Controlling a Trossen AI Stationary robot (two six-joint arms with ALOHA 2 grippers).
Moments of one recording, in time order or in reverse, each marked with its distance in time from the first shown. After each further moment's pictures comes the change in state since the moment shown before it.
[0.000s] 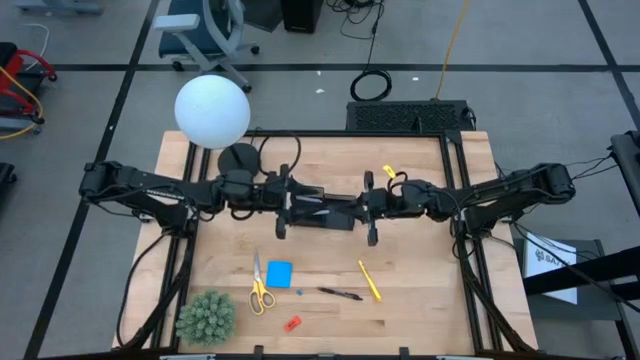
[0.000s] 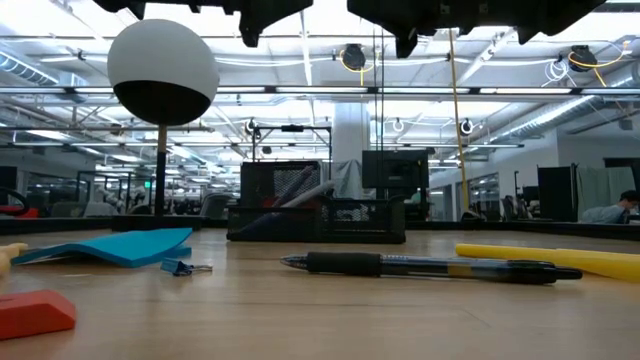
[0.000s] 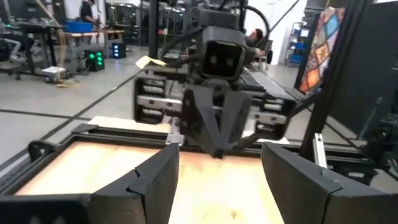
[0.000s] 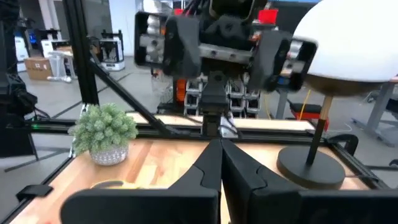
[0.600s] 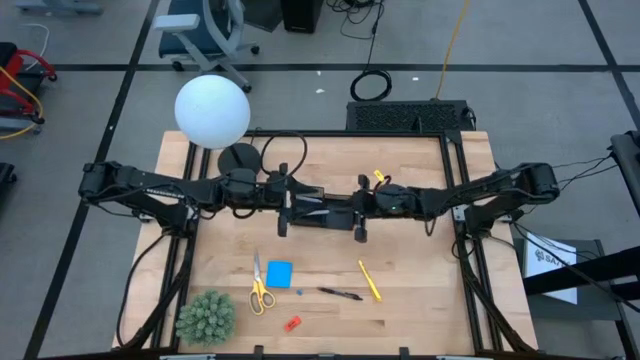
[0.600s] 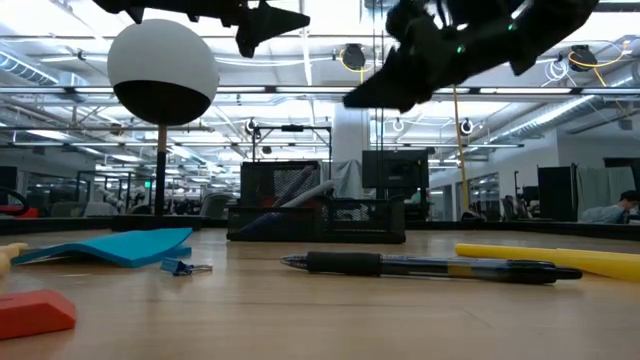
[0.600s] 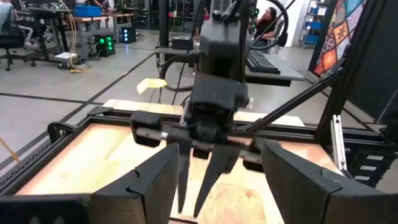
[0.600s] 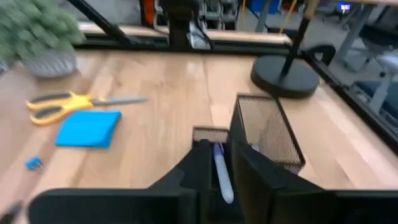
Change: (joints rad) left arm 0.021 -0.007 0.000 -0.086 -0.014 0.020; right arm -0.054 0.147 -0.002 -0.176 0.078 -0.016
